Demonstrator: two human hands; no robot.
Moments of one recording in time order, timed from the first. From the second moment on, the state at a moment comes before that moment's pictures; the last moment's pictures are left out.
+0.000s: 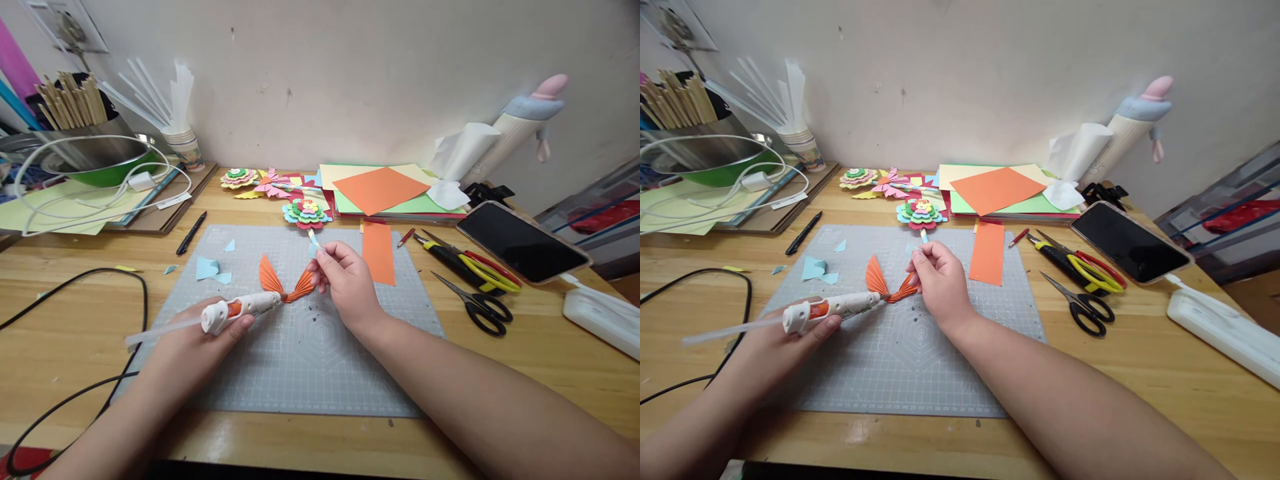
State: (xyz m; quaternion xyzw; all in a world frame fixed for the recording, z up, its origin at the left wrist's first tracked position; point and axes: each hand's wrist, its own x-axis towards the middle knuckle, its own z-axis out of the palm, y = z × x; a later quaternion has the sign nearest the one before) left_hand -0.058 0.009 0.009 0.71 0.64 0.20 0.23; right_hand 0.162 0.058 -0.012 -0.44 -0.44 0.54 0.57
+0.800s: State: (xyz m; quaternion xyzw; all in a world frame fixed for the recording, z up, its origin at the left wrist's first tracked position) left_hand -0.066 0.008 0.010 0.70 0.64 0.21 0.23; right_hand 0.162 0.053 -0.020 -0.48 -0.59 0.49 0.42
